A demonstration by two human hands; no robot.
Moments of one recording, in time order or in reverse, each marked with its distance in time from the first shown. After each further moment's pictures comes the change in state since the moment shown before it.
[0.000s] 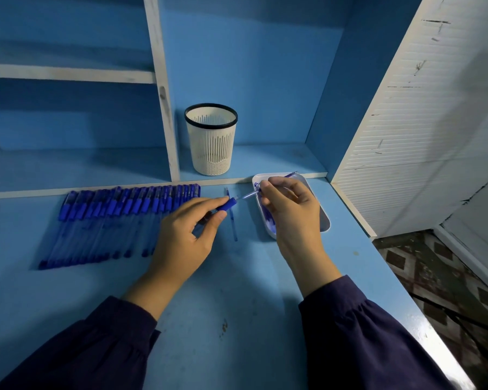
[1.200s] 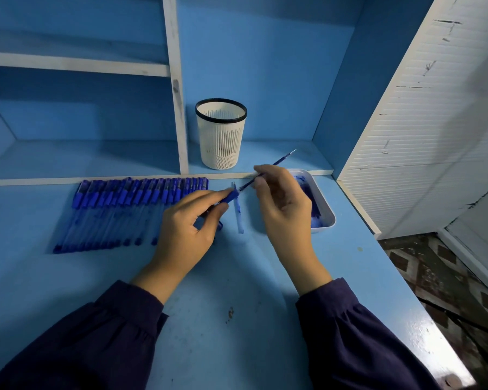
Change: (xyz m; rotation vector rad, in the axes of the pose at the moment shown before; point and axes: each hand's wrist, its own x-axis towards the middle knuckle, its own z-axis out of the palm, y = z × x) left_hand -0.002 0.006 -0.011 -0.028 0.013 0.035; right_hand -0.015 0.017 0.004 -0.483 -0.231 -0.600
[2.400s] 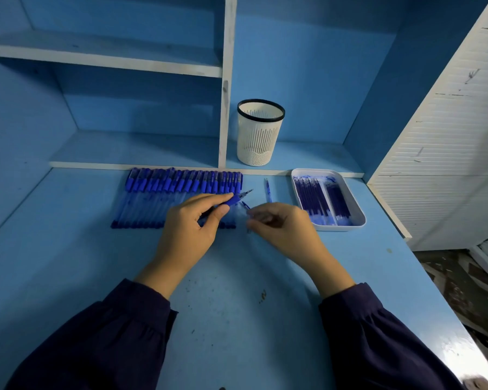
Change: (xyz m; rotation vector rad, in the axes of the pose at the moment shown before) left_hand -0.028 -0.006 -0.052 0.103 0.018 -0.175; right_hand -0.027 0.002 0.015 -0.262 -0.482 0.196
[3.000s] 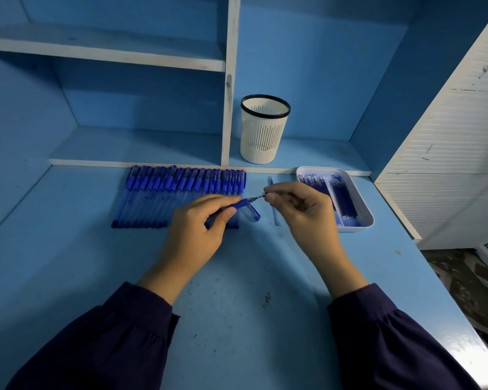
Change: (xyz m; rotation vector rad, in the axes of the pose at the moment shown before) left_hand 0.000 0.002 0.004 0.025 -0.033 0.031; right_hand 0.007 -0.011 -0.012 0.338 0.218 -0.082
